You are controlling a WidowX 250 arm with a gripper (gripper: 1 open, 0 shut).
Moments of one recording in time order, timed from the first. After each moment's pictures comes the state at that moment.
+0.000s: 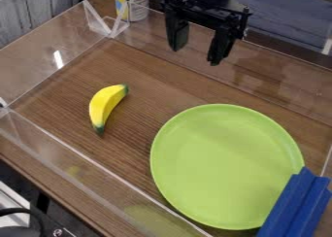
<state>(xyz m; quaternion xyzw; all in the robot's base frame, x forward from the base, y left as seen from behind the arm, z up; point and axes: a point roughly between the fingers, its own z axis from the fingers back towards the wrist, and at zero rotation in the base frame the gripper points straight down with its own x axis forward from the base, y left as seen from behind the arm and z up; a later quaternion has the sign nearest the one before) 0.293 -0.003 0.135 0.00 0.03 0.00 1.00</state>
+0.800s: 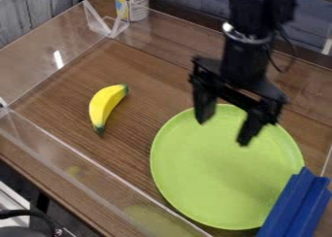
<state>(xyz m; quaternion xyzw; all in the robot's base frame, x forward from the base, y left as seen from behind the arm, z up) 0.238 -0.092 0.093 -0.02 0.05 -0.09 0.99</state>
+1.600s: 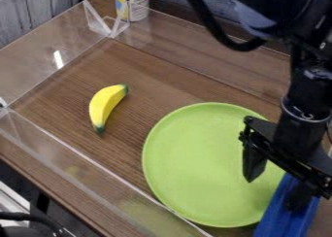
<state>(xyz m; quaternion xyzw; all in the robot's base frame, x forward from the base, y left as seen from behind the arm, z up) 0.223 -0.153 0.051 -0.04 0.04 -0.14 0.99</state>
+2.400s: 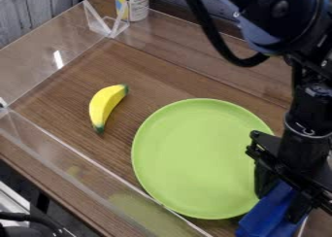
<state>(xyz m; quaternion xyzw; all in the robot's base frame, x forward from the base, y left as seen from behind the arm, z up) 0.223 -0.153 0.043 -0.05 0.04 -0.16 0.99</state>
